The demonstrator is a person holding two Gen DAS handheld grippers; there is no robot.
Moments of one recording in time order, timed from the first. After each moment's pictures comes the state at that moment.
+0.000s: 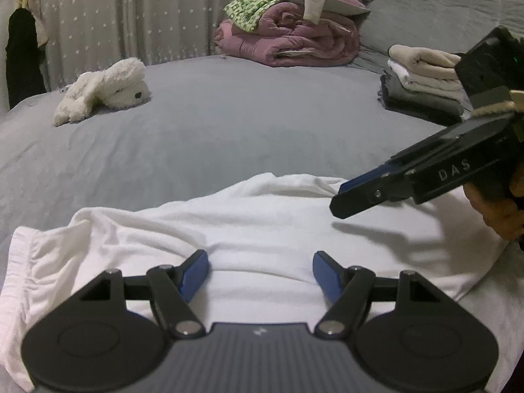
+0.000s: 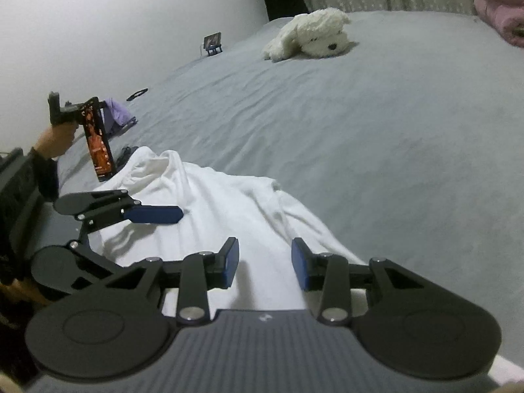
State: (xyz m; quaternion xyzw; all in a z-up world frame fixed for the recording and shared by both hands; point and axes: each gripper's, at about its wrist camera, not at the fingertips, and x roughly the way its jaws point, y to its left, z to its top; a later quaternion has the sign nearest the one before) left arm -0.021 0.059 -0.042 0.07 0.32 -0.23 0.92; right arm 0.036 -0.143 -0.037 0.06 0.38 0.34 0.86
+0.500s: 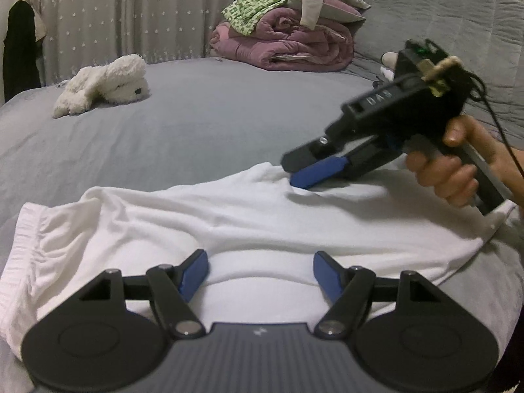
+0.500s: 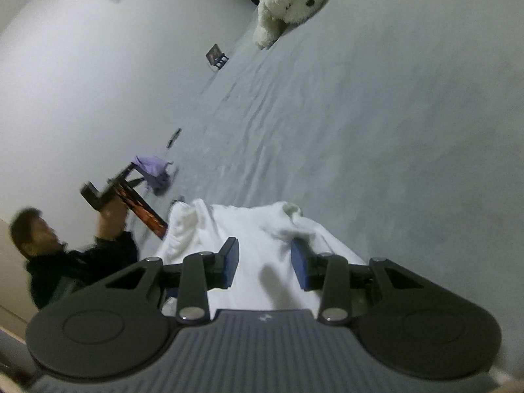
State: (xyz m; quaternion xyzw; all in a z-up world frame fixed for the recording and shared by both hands) left arm -0.034 0.078 -0.043 0.06 0.32 -0.25 0.91; right arm 0.110 -0.162 -0.065 0.30 0.45 0.39 0.75
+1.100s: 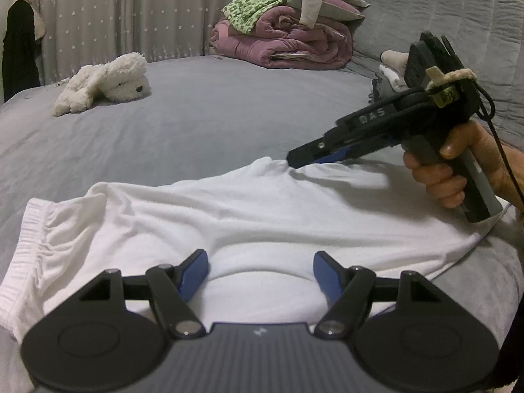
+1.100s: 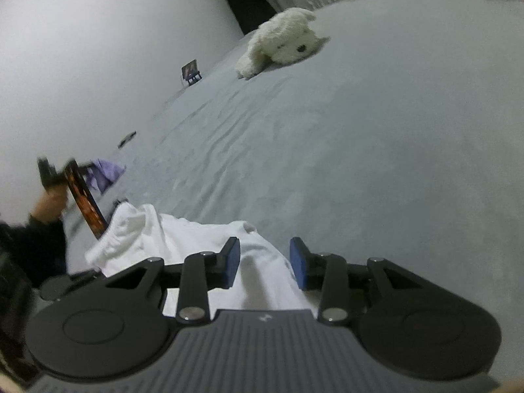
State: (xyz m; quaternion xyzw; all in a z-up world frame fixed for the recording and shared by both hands) left arm -0.039 0.081 -0.043 0.06 0.32 -0.25 0.91; right arm 0.074 -0.143 -0.039 0.14 0.38 0.31 0.86
